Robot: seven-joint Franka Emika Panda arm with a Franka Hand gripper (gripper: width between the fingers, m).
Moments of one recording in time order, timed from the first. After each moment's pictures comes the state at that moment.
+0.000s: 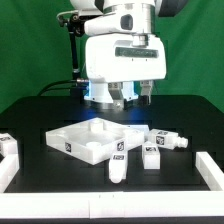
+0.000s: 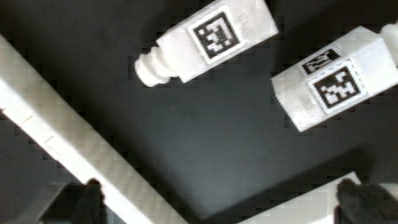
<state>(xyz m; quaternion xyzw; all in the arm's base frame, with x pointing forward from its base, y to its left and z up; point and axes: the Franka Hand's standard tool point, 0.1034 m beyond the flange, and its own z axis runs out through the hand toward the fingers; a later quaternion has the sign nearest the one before) 0.539 0.013 0.126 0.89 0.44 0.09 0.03</state>
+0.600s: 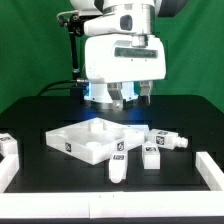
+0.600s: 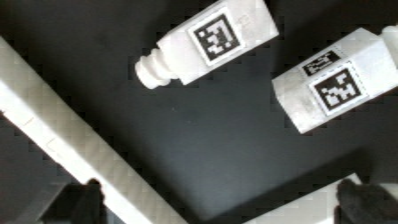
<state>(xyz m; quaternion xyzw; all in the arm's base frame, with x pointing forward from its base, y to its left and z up) 0.538 0.005 0.125 0.92 0.39 0.09 0.03</state>
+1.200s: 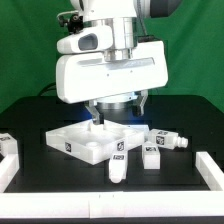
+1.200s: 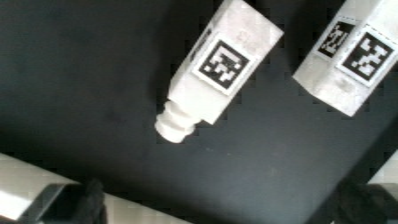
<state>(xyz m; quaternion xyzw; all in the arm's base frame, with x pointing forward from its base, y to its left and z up) 0.550 -0.015 0.107 0.97 0.23 0.05 -0.03</state>
